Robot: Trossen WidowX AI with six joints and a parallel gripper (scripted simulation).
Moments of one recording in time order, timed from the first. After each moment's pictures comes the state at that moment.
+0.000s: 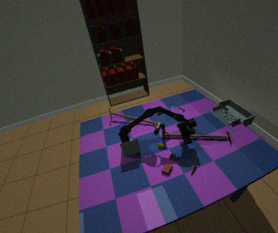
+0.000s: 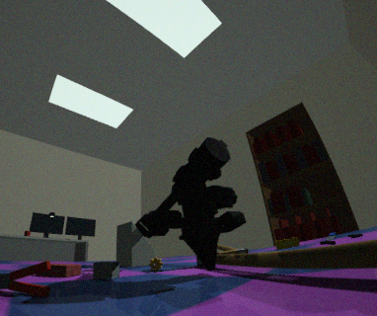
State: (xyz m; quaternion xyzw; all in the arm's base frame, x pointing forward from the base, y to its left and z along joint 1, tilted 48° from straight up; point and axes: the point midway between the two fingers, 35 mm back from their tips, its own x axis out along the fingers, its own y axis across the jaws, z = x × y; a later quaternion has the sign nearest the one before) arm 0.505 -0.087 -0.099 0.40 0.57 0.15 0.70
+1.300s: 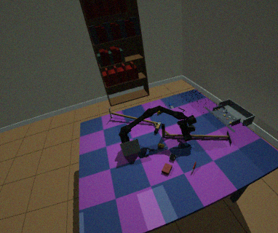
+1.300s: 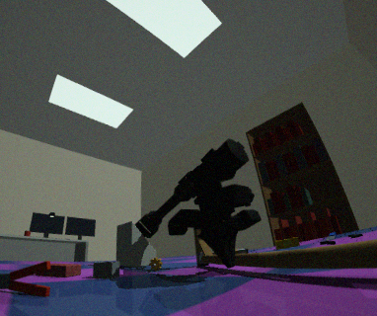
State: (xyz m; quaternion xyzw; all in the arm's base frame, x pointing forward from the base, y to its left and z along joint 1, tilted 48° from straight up) arm 0.525 -0.069 -0.078 0.40 0.57 0.14 0.70
